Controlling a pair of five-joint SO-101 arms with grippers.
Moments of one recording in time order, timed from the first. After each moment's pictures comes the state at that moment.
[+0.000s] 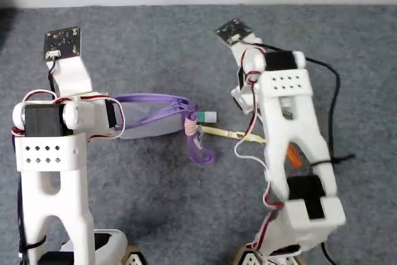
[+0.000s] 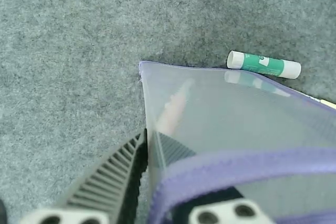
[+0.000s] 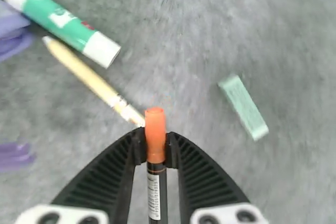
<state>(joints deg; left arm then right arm) -4.2 -25.9 7.5 99.4 15.3 -8.7 6.2 -8.5 83.5 25.9</state>
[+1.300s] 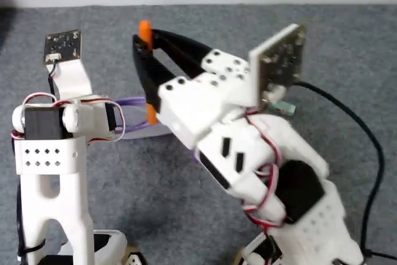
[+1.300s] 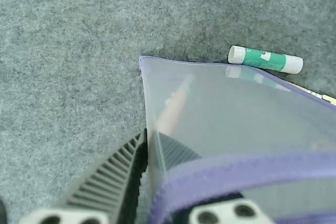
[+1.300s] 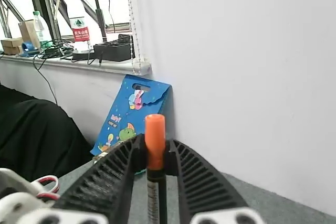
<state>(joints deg) -4.1 -26.5 9.5 99.4 15.3 -43.7 -40.0 3.2 39.8 -9.9</state>
